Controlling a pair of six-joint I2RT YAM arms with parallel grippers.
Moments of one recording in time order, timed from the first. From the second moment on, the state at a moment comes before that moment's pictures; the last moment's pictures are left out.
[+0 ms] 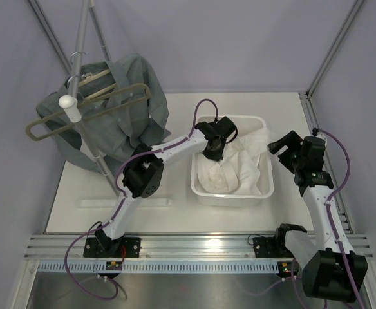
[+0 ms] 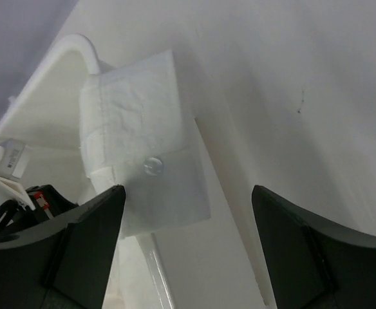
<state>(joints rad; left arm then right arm) -0.86 2.30 1.99 -0.87 -0.17 -0.52 -0.13 0.93 0.70 -0.34 -0.08 0.67</state>
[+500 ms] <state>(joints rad) -0.86 2.29 1.98 -0.85 -0.16 -0.52 -0.14 0.88 0.63 -0.12 -0.28 0.70</state>
